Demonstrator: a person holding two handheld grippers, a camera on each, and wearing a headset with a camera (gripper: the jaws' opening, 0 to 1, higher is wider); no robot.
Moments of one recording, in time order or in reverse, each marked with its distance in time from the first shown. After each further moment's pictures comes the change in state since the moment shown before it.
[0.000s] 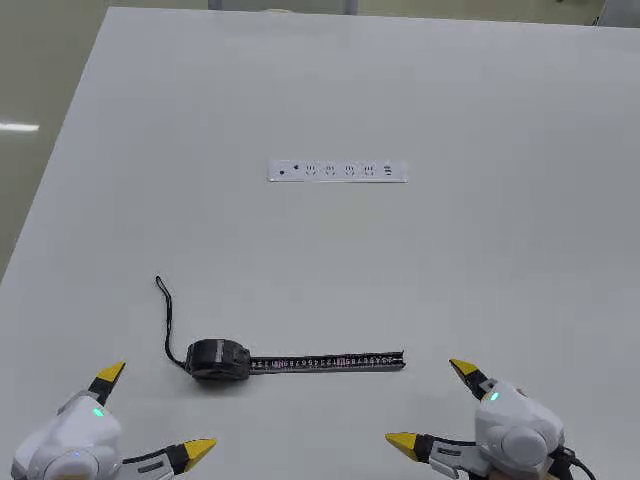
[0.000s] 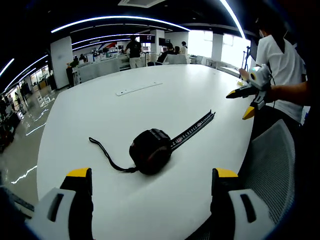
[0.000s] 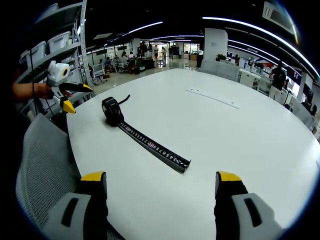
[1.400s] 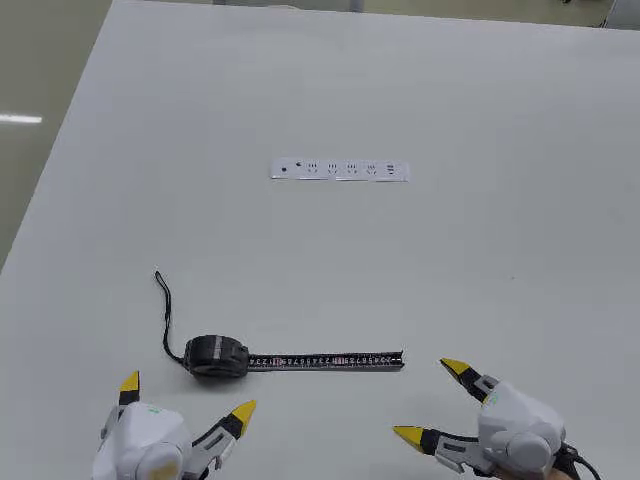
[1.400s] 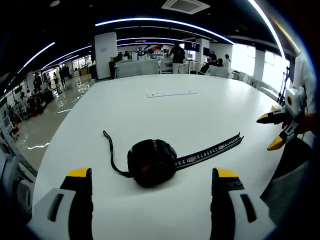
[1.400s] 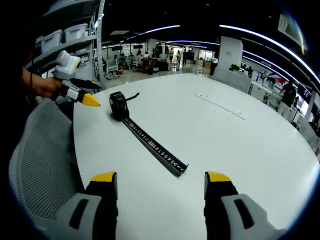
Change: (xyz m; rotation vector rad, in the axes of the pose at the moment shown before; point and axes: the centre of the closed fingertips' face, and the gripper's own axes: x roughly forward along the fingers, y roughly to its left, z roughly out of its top) left arm 0.032 -0.018 0.011 -0.217 -0.054 0.338; right arm 0.004 -0.010 -0.002 -0.142 -0.029 0.071
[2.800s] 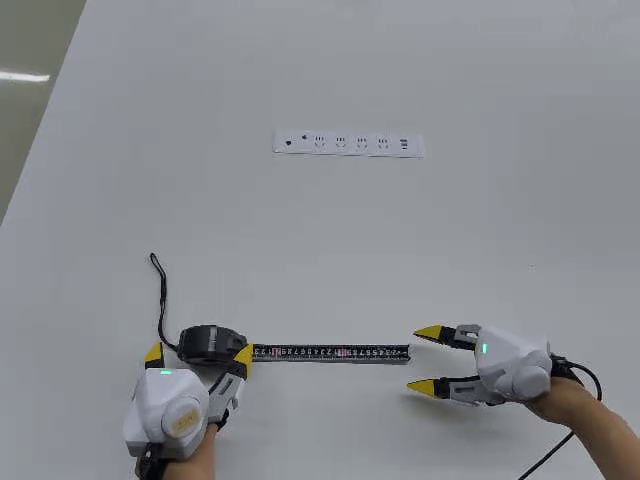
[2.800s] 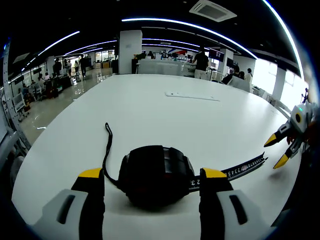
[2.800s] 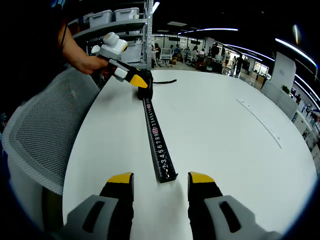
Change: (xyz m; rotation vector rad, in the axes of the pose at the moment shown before) left arm 0.065 0.008 -0.008 -0.167 -0.012 0.119; right arm 0.057 -0.028 -0.020 -0.320 0.049 0.381
